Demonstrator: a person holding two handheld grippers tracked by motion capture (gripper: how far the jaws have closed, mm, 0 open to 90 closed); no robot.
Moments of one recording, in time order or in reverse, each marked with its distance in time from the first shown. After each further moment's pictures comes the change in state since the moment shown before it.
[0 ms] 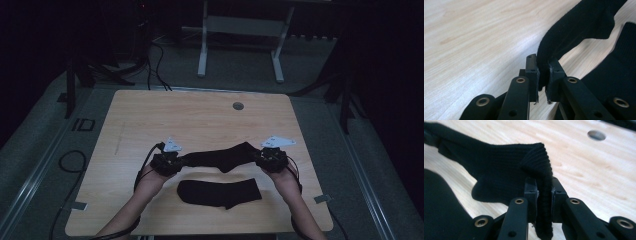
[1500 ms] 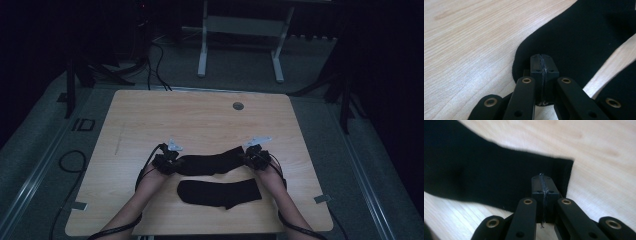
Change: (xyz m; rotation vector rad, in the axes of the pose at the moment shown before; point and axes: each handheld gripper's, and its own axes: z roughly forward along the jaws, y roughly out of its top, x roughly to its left) left arm 0.017 -0.011 0.033 0.112 0.054 -0.010; right arm -0.005 -0.016 0.075 0.201 0.015 -0.006
